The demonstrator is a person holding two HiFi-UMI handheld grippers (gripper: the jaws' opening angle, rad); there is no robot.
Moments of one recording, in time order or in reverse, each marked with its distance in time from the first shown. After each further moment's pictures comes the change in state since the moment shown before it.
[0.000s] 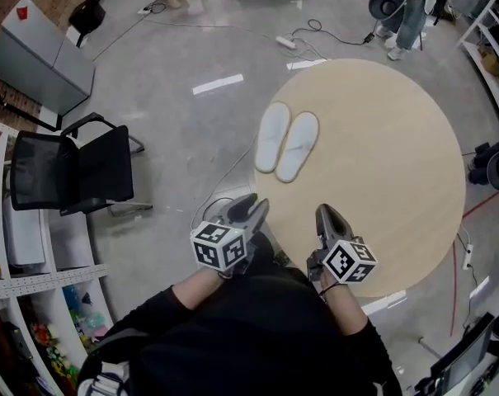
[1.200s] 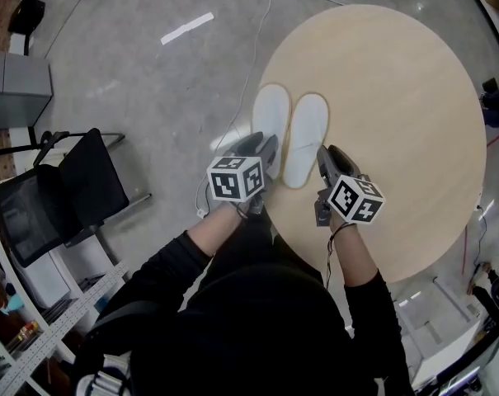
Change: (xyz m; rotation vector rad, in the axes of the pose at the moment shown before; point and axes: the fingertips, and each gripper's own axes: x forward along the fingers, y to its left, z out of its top) left arm 0.253 0.184 0.047 -0.073 0.268 0.031; right arm 0.251 -0.112 0.028 0.053 0.146 -0.222
